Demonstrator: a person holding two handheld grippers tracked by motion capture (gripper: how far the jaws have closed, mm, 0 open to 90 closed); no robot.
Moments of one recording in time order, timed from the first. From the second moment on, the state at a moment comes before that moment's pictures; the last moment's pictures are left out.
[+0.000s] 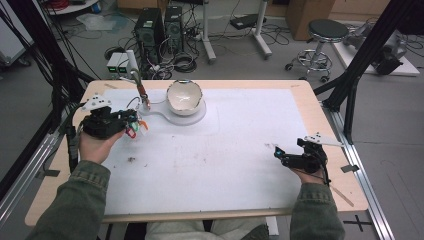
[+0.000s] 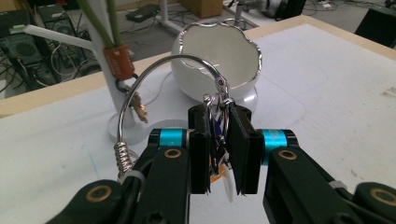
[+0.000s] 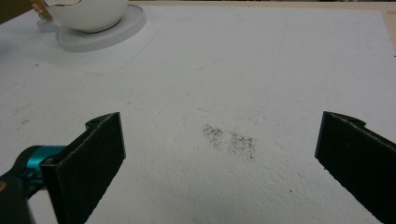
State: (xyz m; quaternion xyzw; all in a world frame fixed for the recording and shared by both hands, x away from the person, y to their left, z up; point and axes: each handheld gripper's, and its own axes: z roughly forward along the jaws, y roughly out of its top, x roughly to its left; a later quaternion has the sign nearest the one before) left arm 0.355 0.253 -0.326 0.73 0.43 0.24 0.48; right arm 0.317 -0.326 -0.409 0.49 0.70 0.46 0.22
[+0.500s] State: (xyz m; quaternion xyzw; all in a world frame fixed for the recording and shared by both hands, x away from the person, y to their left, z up) left arm 0.377 0.283 -0.301 0.71 0.46 0.27 0.47; right arm 0.317 -0.326 -0.409 0.49 0.70 0.46 0.22
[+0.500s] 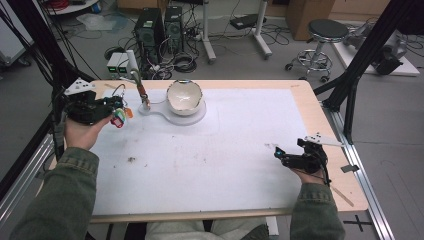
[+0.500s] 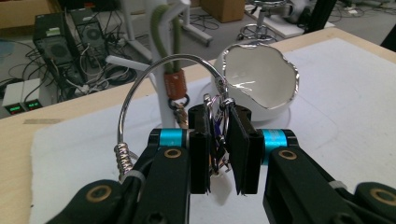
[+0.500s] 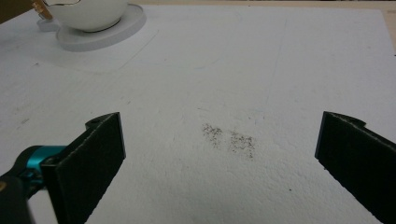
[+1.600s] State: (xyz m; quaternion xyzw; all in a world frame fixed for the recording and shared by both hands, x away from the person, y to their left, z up) left arm 0.442 0.303 -0.280 0.70 0.50 0.27 0.44; right arm 0.317 -0.328 -0.409 0.49 0.71 0.45 0.23
